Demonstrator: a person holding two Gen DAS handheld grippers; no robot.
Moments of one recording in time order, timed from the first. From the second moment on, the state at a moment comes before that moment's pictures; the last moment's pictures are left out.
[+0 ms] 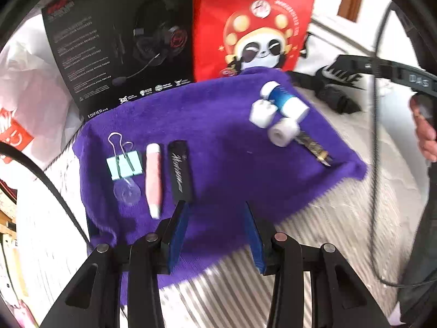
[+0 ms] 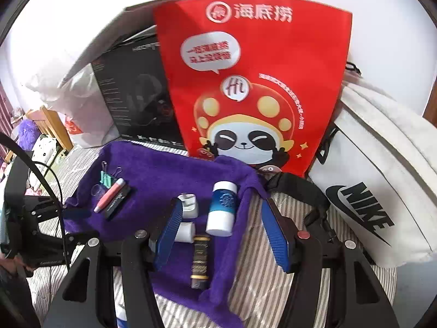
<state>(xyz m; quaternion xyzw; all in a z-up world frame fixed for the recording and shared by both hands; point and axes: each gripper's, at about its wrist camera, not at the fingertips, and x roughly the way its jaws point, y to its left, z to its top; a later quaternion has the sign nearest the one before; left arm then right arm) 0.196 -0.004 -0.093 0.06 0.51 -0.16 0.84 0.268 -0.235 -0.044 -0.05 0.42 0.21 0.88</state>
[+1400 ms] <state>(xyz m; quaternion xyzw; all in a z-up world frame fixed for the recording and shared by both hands) 0.133 -0.081 -0.140 0.15 0.52 -0.22 0.81 0.090 -0.311 -0.106 0.03 0.45 0.16 0.88</state>
